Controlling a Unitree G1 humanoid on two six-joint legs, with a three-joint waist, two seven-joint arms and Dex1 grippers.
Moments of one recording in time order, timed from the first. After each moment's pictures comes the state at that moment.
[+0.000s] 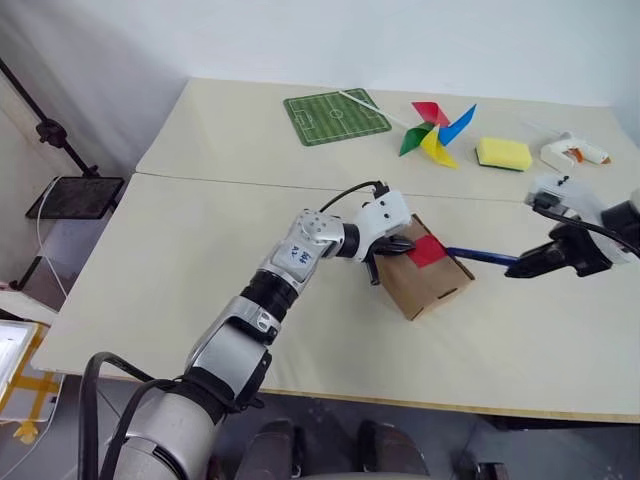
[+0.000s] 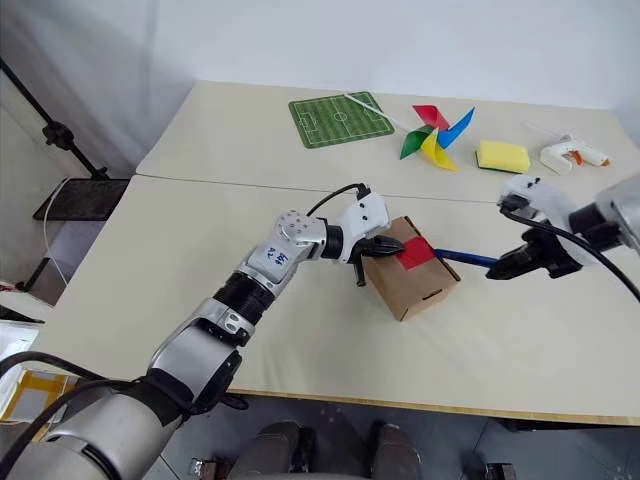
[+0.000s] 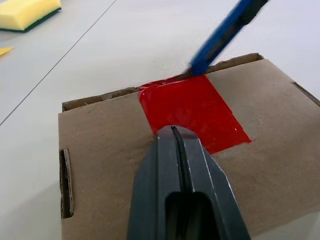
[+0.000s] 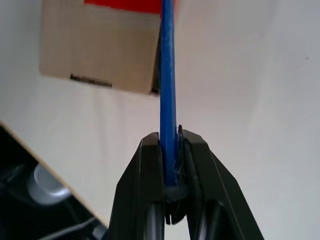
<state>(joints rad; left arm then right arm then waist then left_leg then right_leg) -1.04 0.02 -0.33 0.72 0.02 0.19 -0.82 -1.00 -1.39 0.54 0.01 0.35 1.31 1.45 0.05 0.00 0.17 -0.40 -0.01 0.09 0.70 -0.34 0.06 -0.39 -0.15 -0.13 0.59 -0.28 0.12</state>
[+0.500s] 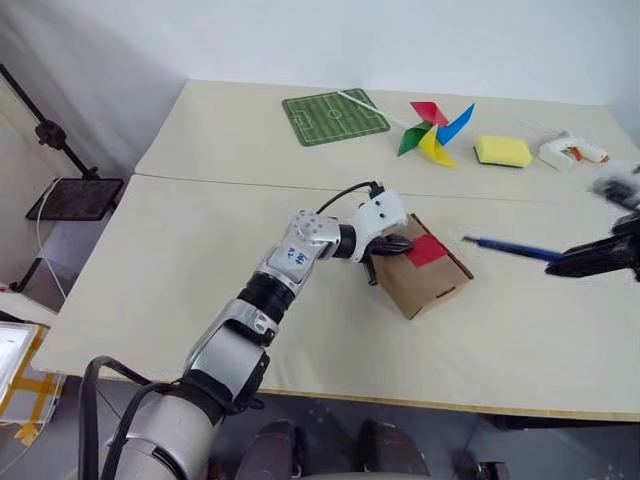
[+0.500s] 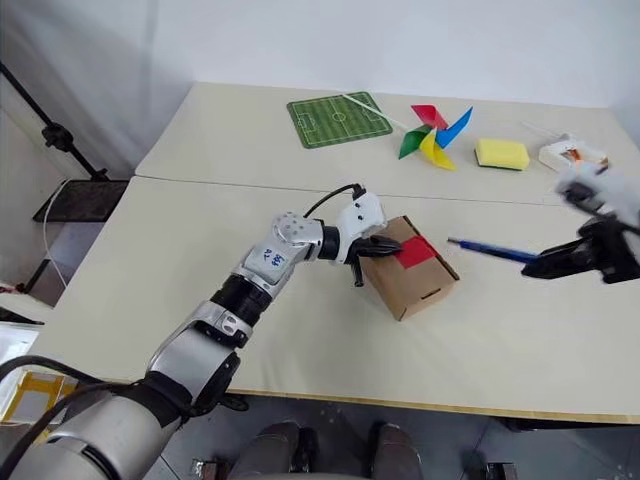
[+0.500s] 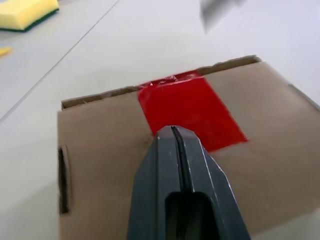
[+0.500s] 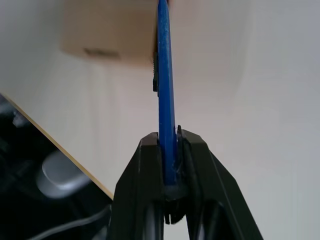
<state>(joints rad) -1.00 0.03 -0.27 0.68 -0.04 0.20 -0.88 -0.72 -1.52 0.05 0.05 0.50 1.22 1.47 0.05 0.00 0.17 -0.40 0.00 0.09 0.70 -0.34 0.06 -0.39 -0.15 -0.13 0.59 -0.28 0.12</state>
